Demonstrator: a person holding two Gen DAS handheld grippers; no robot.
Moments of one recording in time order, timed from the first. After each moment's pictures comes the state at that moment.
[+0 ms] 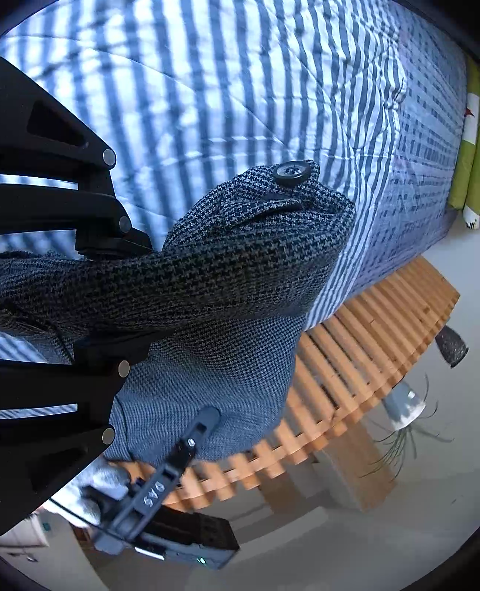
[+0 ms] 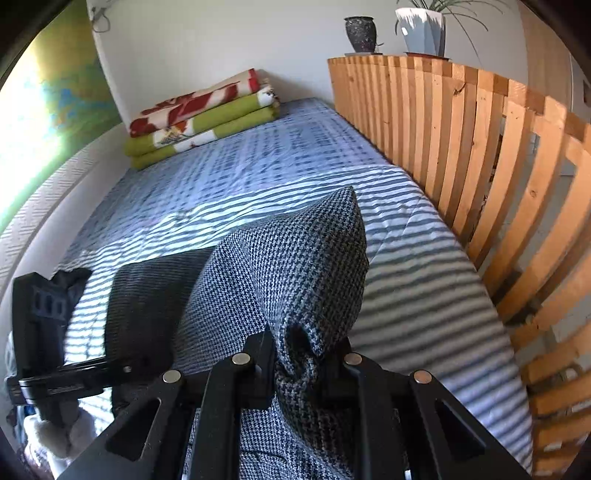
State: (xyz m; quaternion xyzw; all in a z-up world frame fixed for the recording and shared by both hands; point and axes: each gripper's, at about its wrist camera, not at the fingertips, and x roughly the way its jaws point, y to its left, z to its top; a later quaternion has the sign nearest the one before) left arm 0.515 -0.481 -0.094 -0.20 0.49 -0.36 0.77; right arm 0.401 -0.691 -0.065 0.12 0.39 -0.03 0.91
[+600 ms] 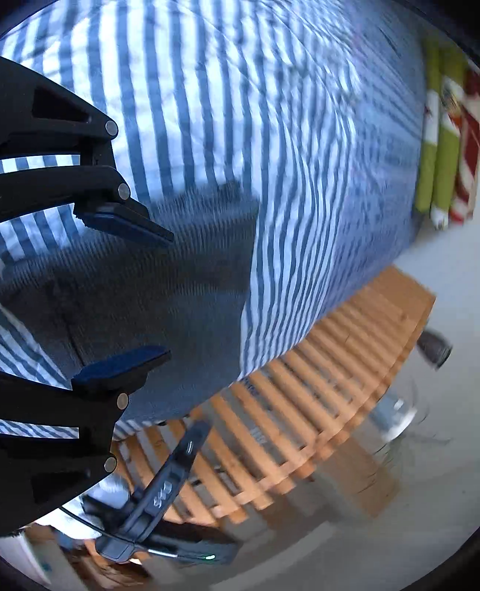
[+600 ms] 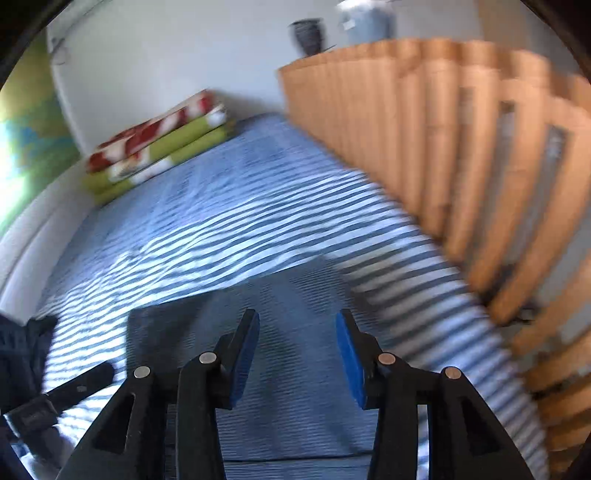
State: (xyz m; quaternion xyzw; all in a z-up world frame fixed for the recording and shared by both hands) left arm 0.552 -0.519 -0.093 -0.14 0.45 -0.33 0.82; right arm 0.435 -0.719 -0.092 0.17 0.37 -0.09 0.91
